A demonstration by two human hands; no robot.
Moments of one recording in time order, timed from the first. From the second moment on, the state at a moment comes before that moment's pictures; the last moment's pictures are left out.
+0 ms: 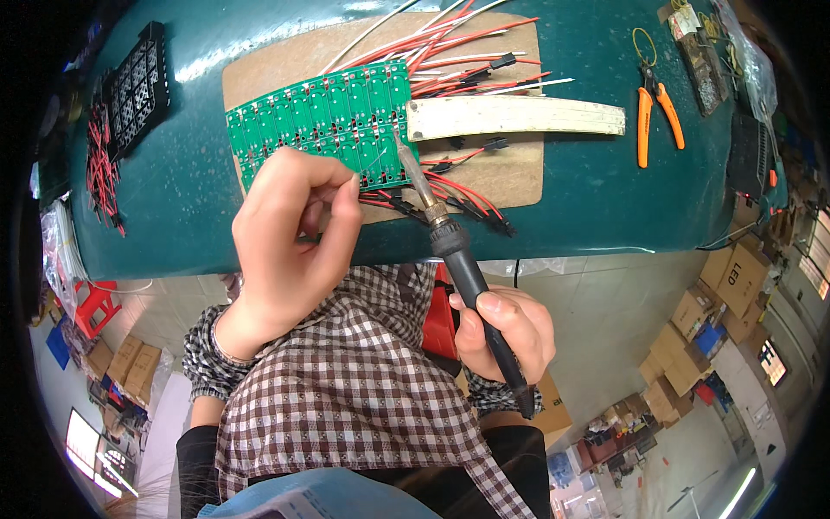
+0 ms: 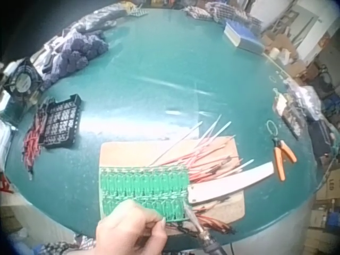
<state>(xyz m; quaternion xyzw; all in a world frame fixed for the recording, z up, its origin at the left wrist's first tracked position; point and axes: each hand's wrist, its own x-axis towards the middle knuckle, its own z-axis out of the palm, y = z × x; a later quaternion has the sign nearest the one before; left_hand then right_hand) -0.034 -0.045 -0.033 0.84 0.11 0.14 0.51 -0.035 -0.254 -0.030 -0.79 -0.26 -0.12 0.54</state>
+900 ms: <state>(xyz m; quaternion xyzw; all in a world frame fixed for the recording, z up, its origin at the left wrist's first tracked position) -0.023 -0.049 -0.038 0.89 0.12 0.13 0.42 -0.031 -0.237 -0.027 -0.83 -0.24 -0.14 0.48</state>
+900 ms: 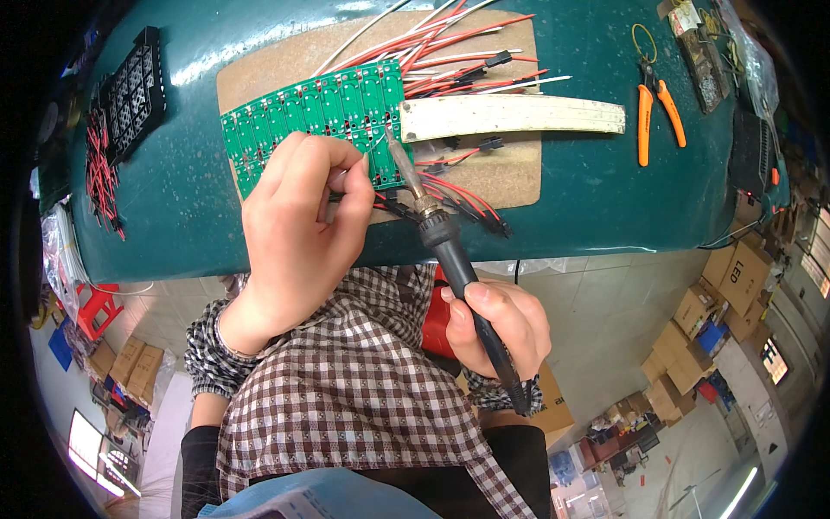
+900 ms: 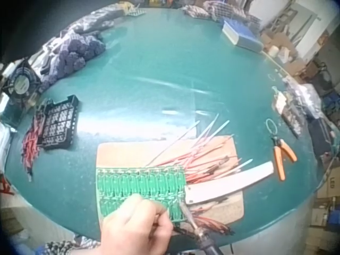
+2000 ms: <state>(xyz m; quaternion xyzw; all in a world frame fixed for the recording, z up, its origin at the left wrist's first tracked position) -0.026 -0.051 -0.036 0.90 0.13 0.12 0.40 -0.037 -0.239 -0.029 -0.83 -0.24 -0.13 0.48</state>
